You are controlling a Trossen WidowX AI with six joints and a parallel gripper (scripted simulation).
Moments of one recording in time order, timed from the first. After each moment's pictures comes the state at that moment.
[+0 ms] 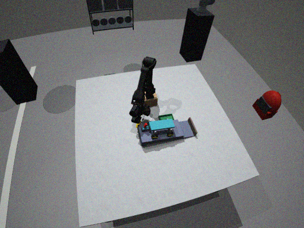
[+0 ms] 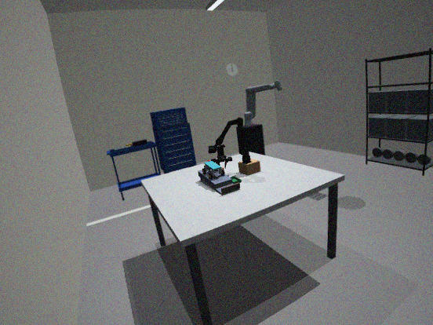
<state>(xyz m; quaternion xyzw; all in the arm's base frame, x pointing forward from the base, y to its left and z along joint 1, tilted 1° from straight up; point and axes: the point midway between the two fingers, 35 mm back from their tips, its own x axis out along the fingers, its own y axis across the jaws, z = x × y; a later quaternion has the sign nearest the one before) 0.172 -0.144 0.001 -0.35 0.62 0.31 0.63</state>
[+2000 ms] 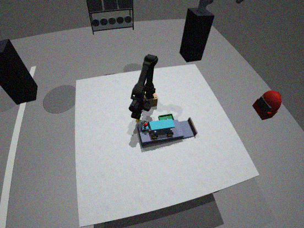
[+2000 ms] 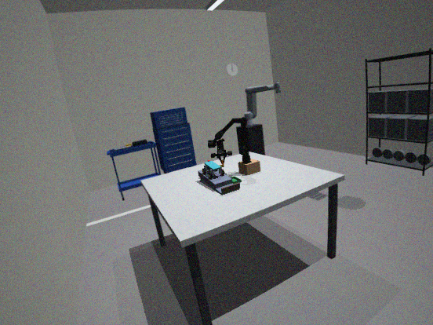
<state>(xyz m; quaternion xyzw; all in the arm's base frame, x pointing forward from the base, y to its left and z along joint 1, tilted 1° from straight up) 0.165 -0.140 0.052 -0.34 0.63 0.32 0.62</state>
